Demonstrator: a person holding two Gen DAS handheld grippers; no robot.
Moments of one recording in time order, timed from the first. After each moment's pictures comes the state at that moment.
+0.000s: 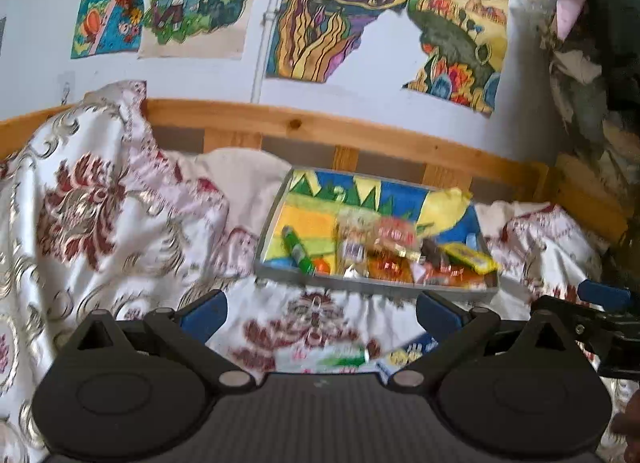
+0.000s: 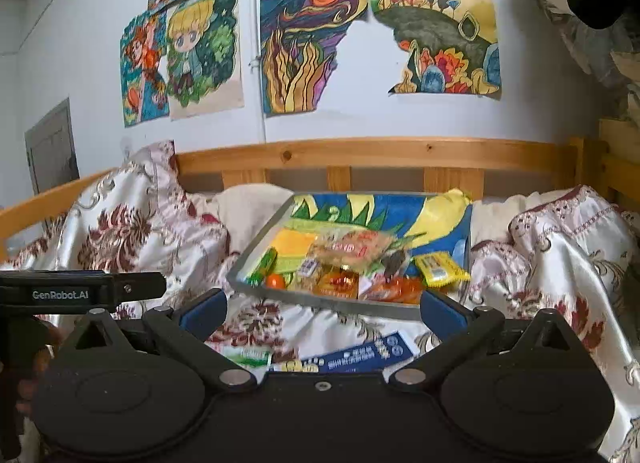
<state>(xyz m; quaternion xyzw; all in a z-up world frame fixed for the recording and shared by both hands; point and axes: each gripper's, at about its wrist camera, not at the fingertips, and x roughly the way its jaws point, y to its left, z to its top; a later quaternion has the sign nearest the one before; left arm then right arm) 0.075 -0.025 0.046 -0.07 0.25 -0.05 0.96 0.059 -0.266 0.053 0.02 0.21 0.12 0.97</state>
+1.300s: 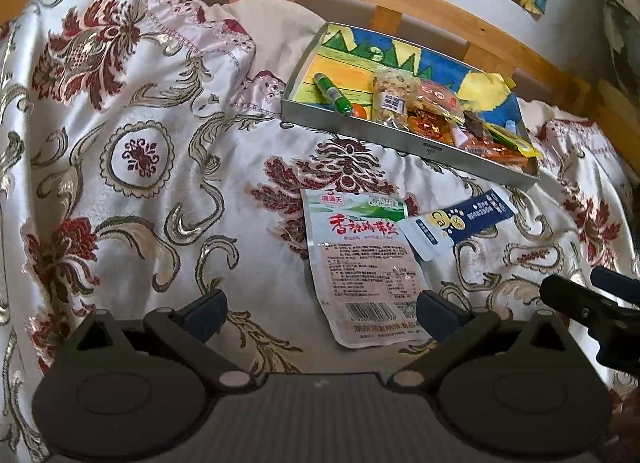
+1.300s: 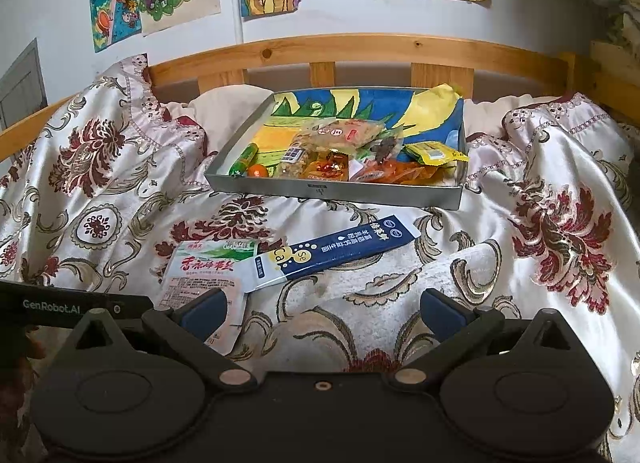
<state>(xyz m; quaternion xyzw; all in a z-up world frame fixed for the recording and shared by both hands) 0.082 -0.007 -0.023 -0.11 0.43 -0.03 0.90 0.058 -0.248 -0.003 0.01 0.33 0.09 0.94</state>
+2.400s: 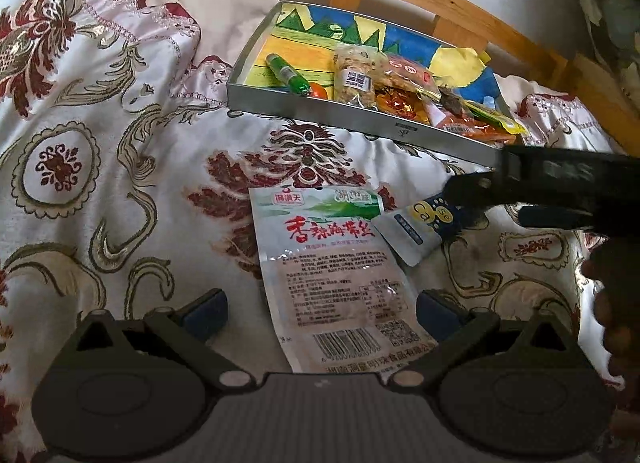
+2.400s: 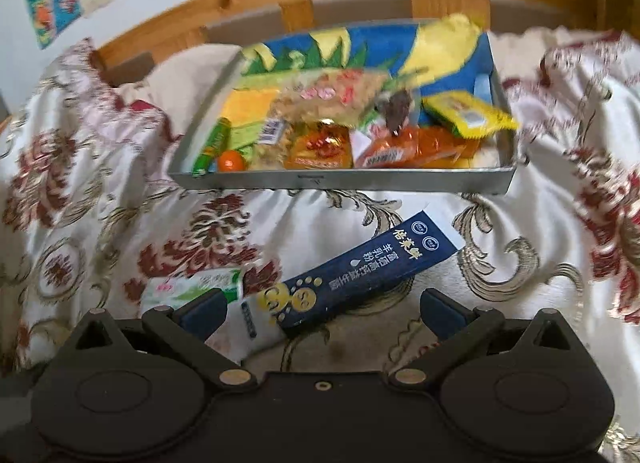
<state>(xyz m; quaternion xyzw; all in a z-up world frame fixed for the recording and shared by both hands) 0.119 -0.024 -0.053 -0.09 0.43 -0.10 0.89 0.178 -0.230 -0.023 0.07 0.44 0.06 0.90</state>
